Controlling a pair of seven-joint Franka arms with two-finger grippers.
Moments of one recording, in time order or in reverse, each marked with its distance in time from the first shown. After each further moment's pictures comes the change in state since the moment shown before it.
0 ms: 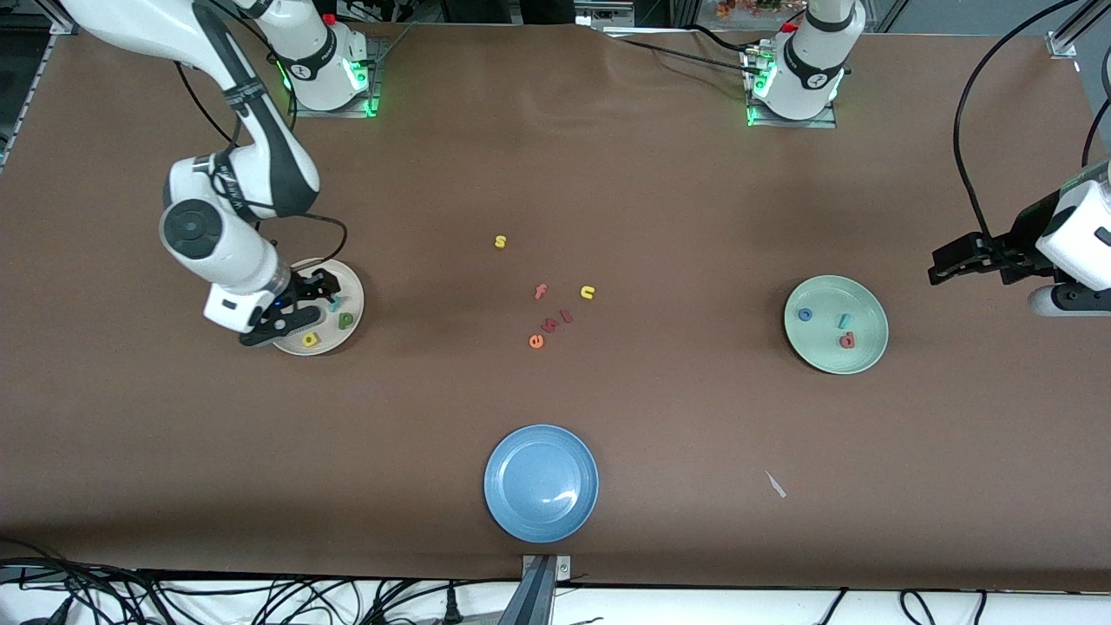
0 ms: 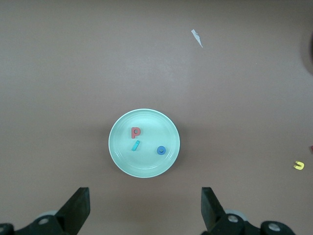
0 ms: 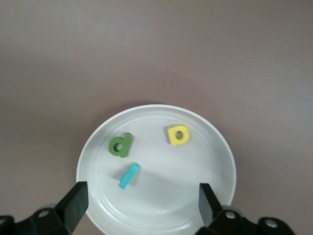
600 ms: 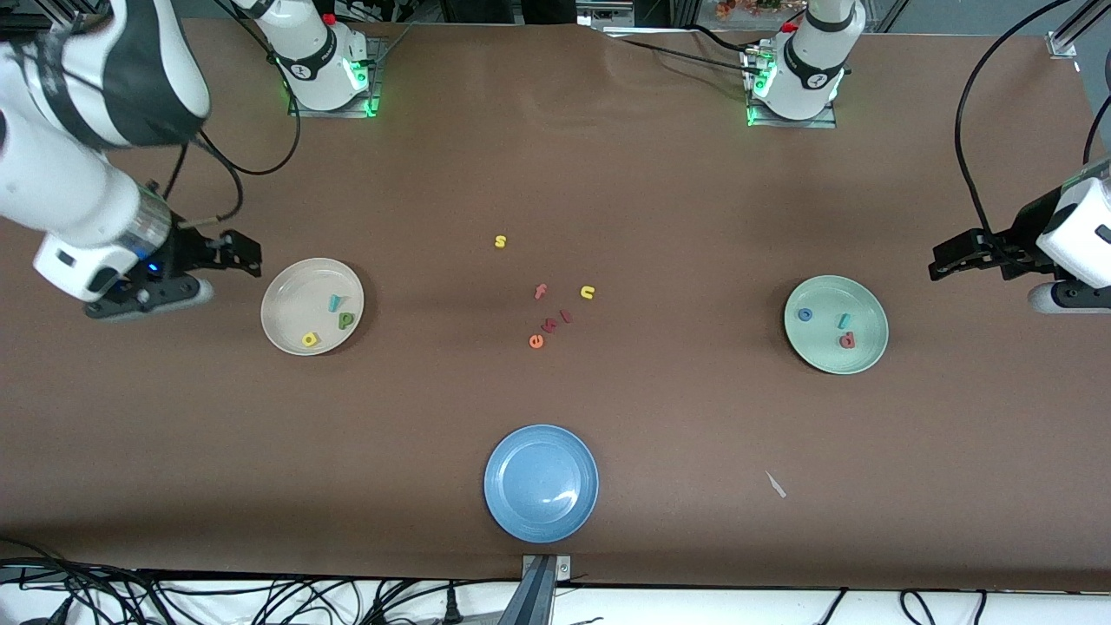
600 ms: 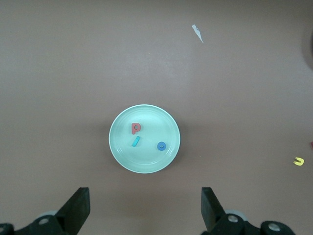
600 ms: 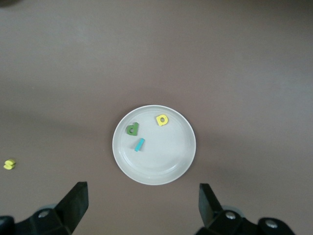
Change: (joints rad) left arm 0.000 -0.001 0.000 0.006 0.000 -0.020 0.000; right arm 0.000 -0.207 -0.016 0.320 0.069 -0.482 0.034
